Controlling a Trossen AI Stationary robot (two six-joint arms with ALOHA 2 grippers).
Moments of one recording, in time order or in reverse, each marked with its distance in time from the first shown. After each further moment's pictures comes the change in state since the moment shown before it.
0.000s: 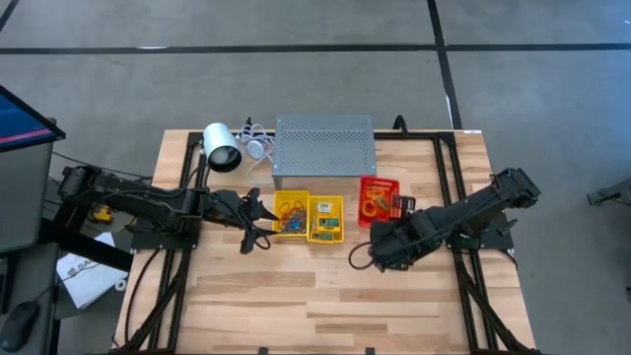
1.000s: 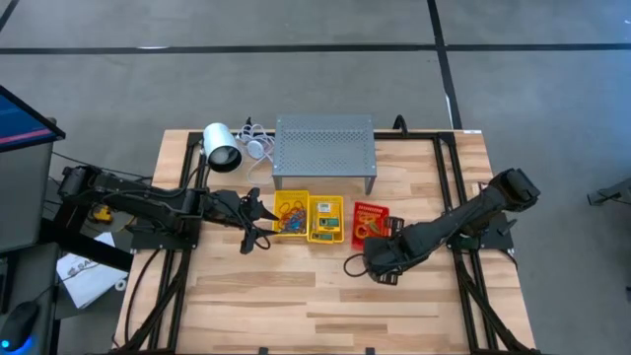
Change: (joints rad) left arm 0.000 0.000 0.000 0.000 0.000 0.000; right arm 0.009 0.009 -0.367 0.505 -0.135 0.034
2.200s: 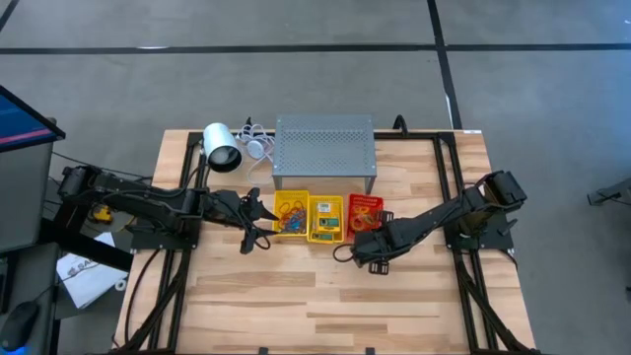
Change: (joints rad) left arm 0.000 0.000 0.000 0.000 0.000 0.000; right arm -0.114 0.098 -0.070 0.125 0.011 -0.144
